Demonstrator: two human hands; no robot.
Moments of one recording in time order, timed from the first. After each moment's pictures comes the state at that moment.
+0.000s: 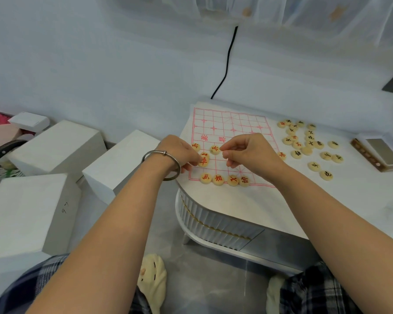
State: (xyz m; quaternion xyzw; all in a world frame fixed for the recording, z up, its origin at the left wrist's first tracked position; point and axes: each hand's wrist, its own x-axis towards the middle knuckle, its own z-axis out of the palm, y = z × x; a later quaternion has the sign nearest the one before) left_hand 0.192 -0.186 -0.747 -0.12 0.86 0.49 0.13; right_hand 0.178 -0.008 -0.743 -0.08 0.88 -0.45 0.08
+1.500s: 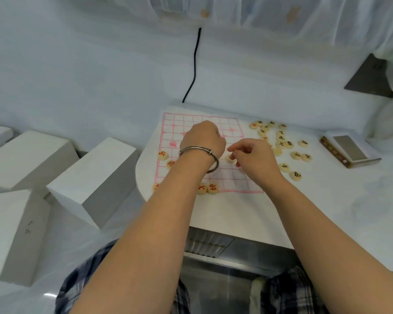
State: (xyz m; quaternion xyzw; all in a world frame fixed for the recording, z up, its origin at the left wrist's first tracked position) left_hand 0.142 -0.067 -0.734 0.00 0.95 0.32 -0.04; right_hand 0.164 0.058 -0.757 0.01 0.89 -0.45 -0.06
